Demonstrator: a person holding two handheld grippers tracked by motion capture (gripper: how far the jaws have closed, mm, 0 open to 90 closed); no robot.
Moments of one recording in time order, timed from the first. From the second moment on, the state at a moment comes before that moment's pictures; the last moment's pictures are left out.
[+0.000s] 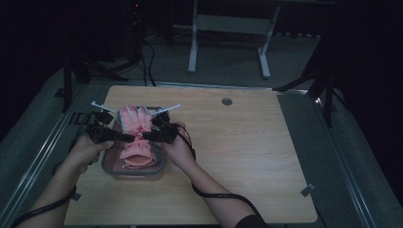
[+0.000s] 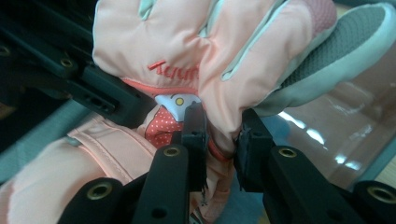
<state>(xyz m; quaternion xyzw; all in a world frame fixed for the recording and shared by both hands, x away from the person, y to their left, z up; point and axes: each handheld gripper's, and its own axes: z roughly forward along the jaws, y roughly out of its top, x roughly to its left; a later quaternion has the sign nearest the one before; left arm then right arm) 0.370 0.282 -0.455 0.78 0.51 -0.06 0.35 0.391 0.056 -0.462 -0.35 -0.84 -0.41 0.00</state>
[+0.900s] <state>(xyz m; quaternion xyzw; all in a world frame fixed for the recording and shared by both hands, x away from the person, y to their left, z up) 0.369 0.268 -0.488 0.78 0.54 -0.02 0.31 0.399 0.063 -0.489 -0.36 -0.87 -0.33 0.01</state>
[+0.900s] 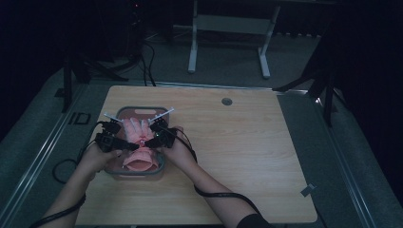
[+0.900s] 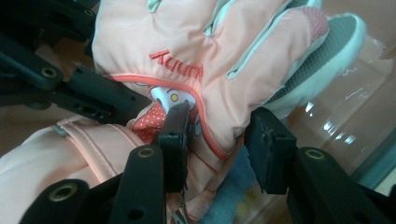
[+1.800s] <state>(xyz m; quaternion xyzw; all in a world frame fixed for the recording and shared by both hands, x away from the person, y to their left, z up) 0.360 0.268 -0.469 0.74 0.53 0.10 0.39 0.411 0.024 -0.461 -0.33 -0.85 -0.42 0.01</state>
